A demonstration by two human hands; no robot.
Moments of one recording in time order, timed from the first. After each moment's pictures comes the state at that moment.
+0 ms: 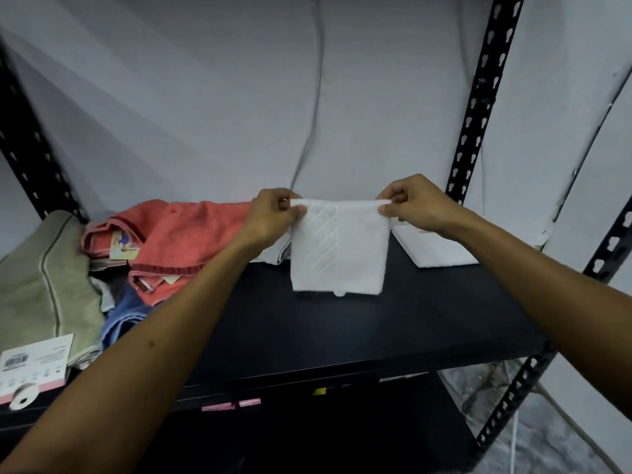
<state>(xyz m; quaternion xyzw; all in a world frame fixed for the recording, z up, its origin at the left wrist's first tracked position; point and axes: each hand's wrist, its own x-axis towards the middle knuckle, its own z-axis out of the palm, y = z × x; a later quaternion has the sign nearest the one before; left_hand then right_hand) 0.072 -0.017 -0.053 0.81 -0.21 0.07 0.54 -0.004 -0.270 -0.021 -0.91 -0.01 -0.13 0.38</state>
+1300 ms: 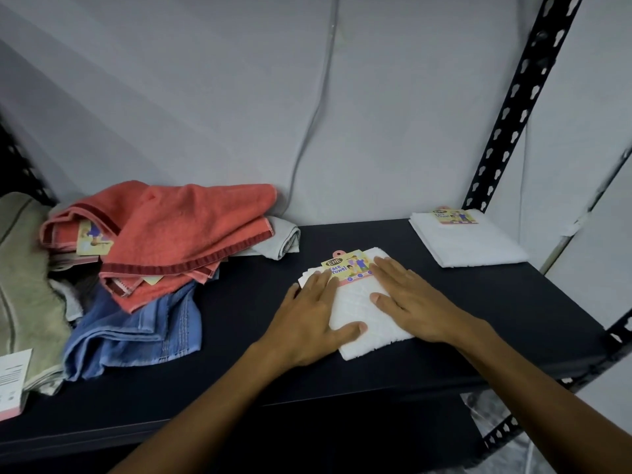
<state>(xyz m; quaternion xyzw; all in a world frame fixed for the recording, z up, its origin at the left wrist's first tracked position) 0.026 -0.036 -0.179 0.93 -0.33 -0.05 0.14 -0.005 -0.262 -0.168 -0.99 -0.09 0.05 0.10</state>
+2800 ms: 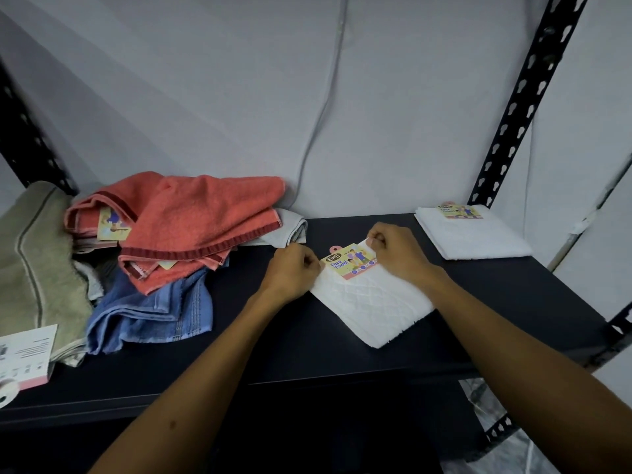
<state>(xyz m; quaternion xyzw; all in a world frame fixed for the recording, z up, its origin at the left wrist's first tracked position) 0.073 -0.029 -0.157 0.93 -0.15 0.01 0.34 0.078 -0.252 -0.164 -0.95 0.02 -0.15 0.27</state>
